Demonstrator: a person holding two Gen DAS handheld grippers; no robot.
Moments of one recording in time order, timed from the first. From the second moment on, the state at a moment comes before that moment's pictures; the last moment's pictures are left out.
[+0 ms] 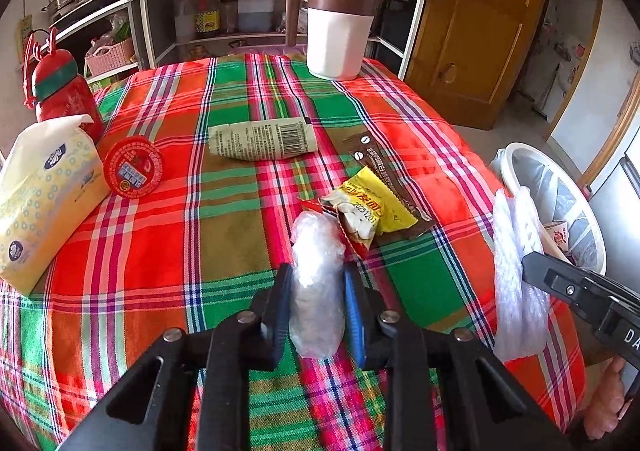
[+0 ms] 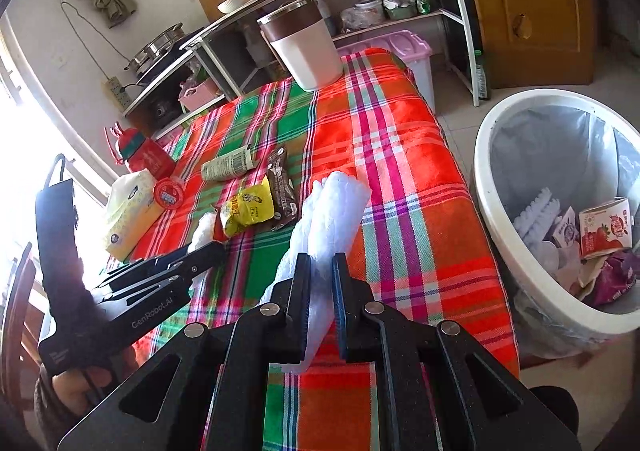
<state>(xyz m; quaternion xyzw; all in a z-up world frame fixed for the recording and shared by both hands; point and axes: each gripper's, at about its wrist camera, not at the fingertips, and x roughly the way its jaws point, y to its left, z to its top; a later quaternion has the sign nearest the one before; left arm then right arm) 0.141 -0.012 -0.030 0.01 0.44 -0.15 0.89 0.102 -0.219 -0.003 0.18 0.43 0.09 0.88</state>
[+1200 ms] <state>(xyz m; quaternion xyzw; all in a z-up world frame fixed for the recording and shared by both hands) 0.090 -0.142 0.043 0.04 0.36 -0.26 0.89 0.060 -0.324 0.042 0.19 0.36 0.03 0.91</state>
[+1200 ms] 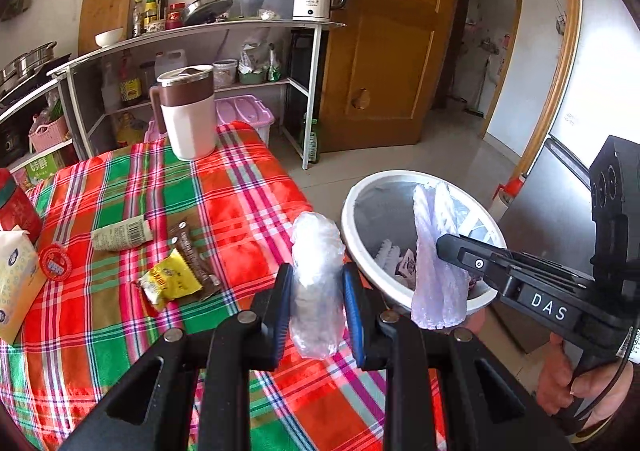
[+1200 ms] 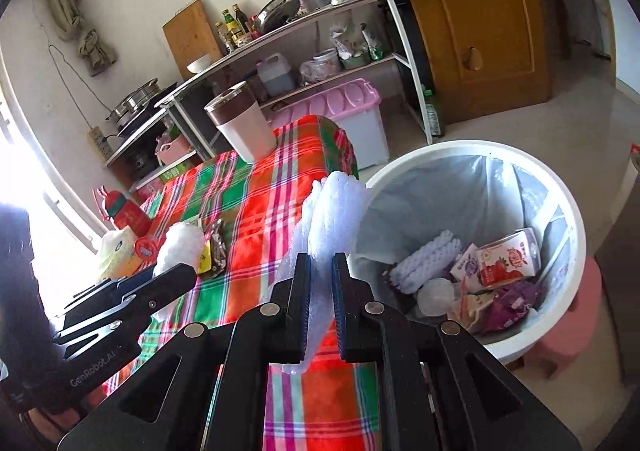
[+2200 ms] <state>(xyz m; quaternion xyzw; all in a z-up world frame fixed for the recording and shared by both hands) 0.102 -0.264 0.009 0.08 0.40 -0.32 0.86 0.068 -0.426 -0.004 0.16 0.41 -0.09 0.89</state>
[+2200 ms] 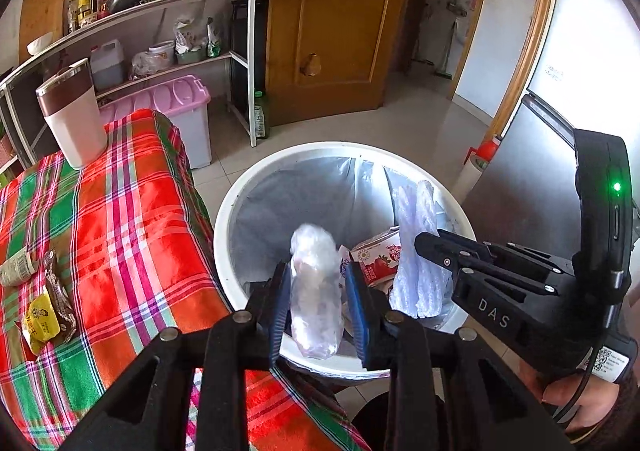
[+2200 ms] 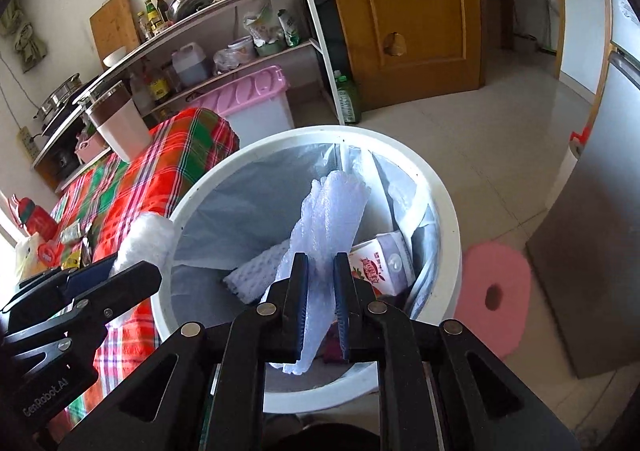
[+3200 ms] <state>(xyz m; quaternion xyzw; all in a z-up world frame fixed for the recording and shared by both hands) 0.096 -0.154 0.032 0.01 0.37 -0.25 0.89 0.060 -0.363 0.024 0.15 0.38 -0.05 0.91</state>
